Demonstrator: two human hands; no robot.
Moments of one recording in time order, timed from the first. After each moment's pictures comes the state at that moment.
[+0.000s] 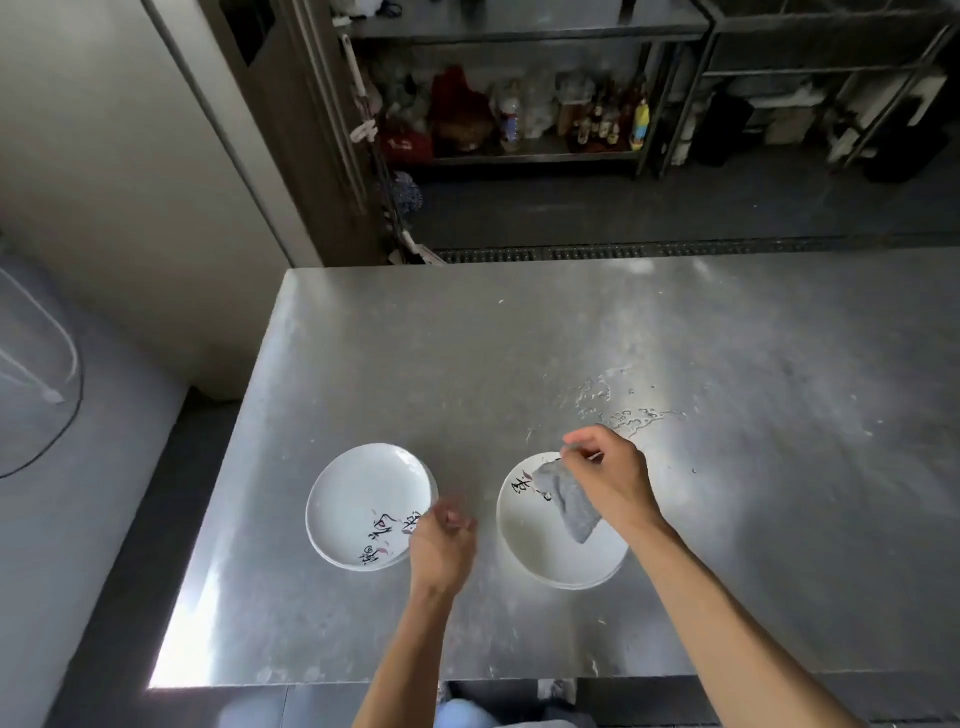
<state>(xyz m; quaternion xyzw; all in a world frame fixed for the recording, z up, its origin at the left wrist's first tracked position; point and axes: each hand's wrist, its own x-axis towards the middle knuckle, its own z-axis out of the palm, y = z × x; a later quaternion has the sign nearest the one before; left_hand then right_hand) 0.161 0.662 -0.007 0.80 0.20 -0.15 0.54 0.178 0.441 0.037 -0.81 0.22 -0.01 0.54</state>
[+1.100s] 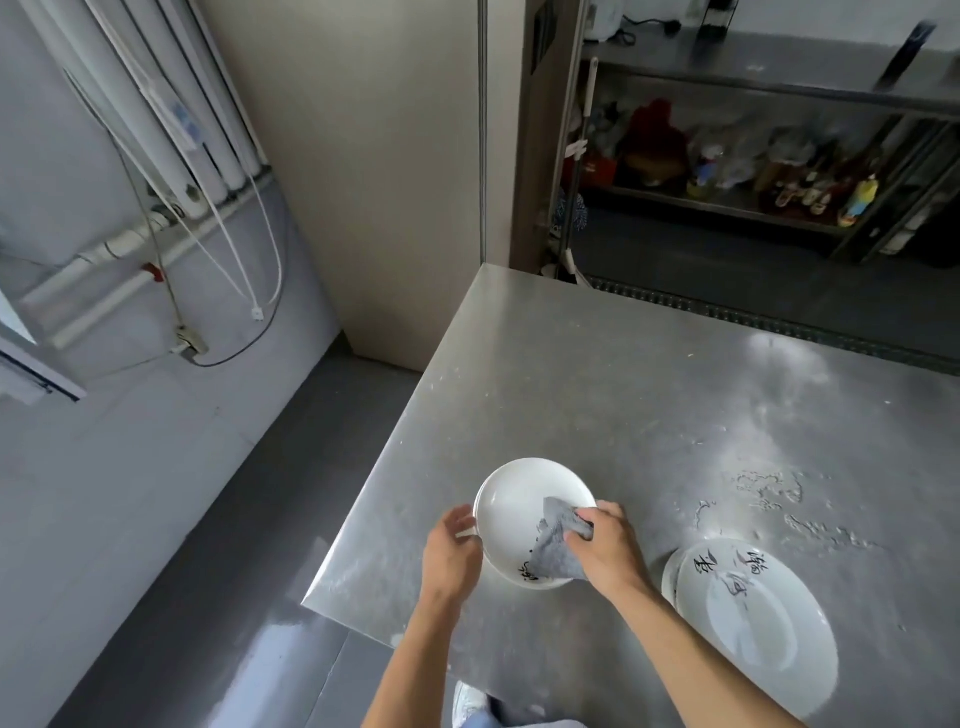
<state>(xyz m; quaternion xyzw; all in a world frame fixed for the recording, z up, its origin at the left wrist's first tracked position) 0.171 0.850 -0.020 0.73 0.33 -0.11 0.59 0.221 0.645 -0.035 -0.92 0.08 0.18 0.33</state>
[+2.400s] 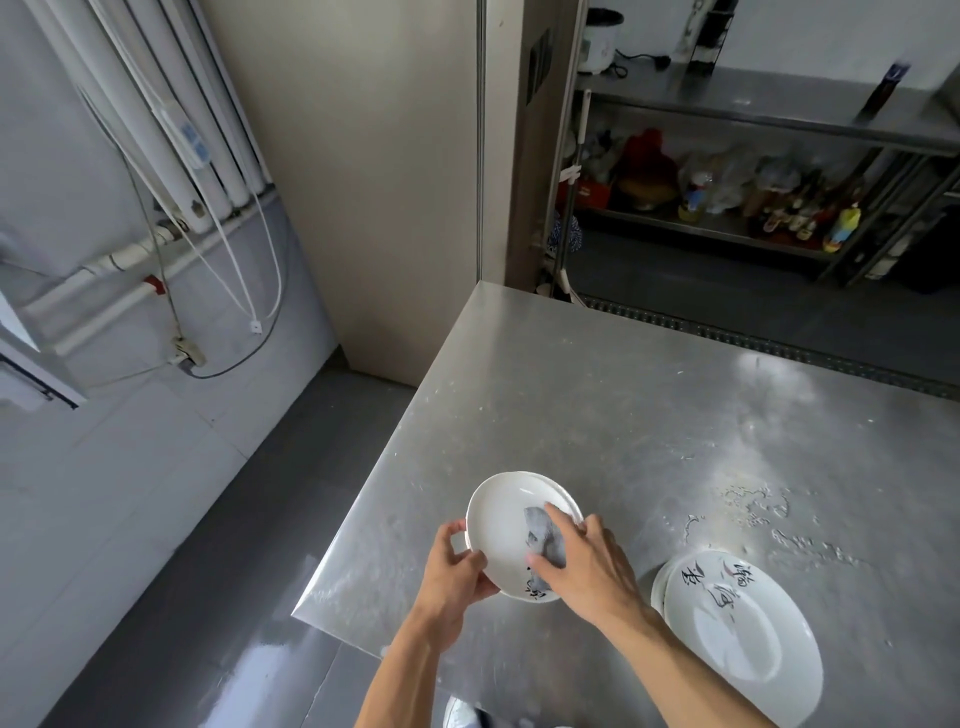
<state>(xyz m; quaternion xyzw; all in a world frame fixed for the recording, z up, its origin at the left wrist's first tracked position) 0.155 0.843 0.004 0.55 0.30 -0.15 0.77 0.206 0.652 -0.014 -0.97 -0.05 0.18 0.17</state>
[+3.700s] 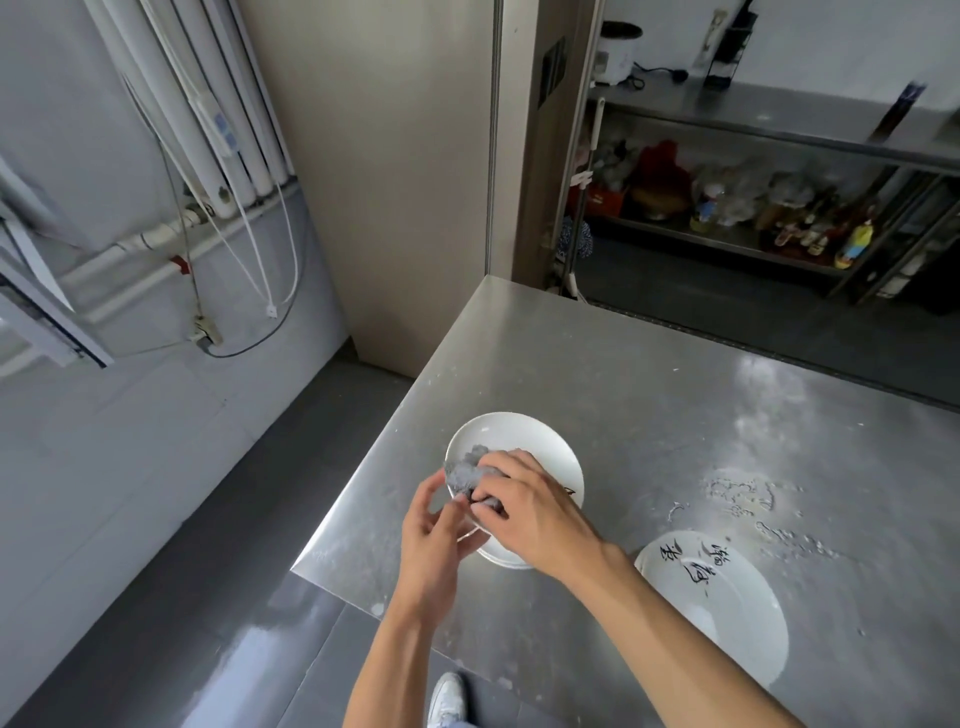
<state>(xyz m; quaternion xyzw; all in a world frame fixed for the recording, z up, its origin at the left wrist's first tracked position) 0.127 0.825 0.044 0.52 0.24 0.02 0.82 0.202 0.694 0.070 -0.90 -0.34 0.02 0.27</state>
